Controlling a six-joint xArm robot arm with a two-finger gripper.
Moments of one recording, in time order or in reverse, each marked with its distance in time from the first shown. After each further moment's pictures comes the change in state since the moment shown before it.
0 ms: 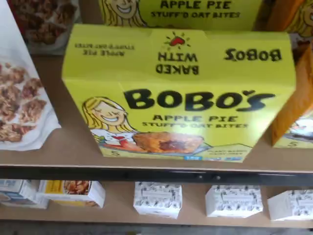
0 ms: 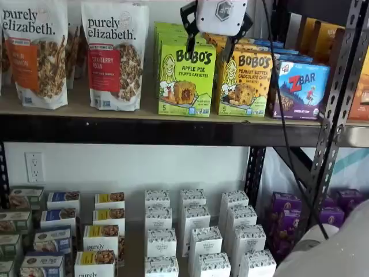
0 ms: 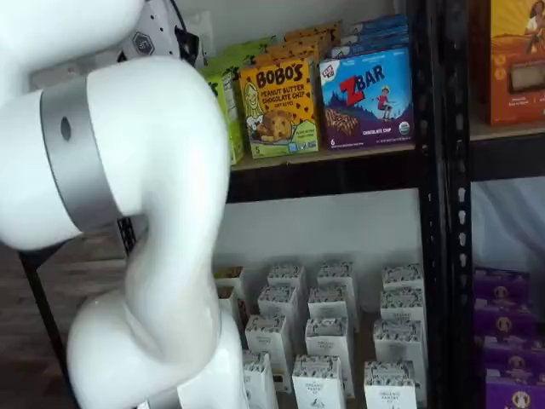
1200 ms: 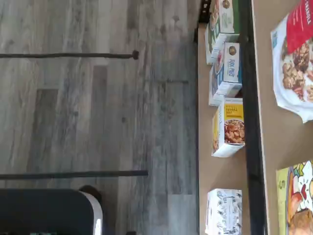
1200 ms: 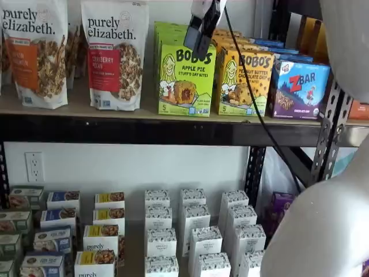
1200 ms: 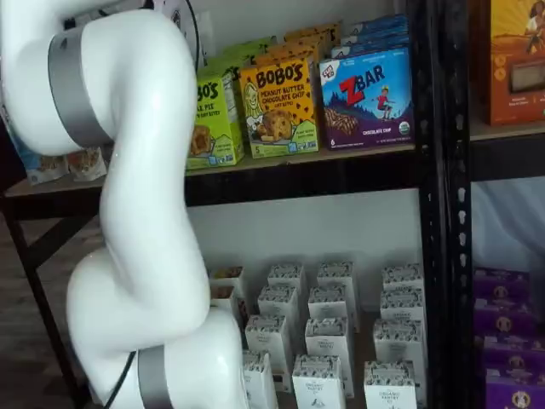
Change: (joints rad) arm -0.274 0.350 -0.377 0.494 0.324 -1.768
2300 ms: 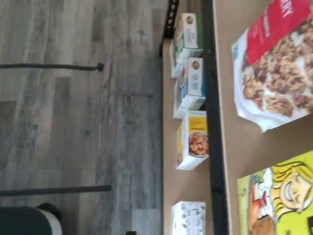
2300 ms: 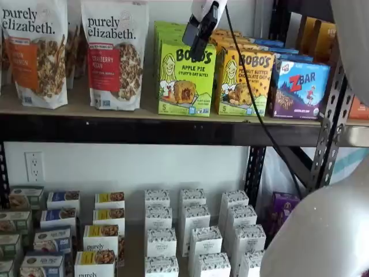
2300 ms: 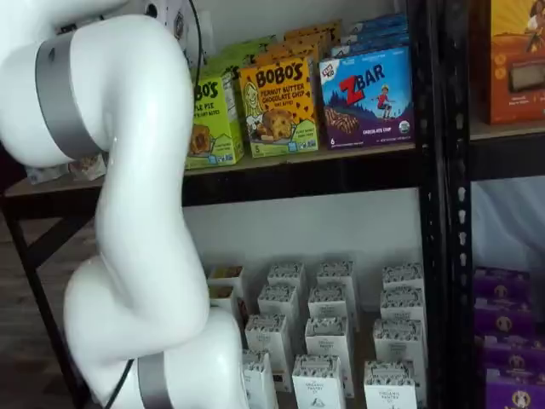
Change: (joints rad) arm -0.007 -0.075 0.121 0.006 -0.176 -0.019
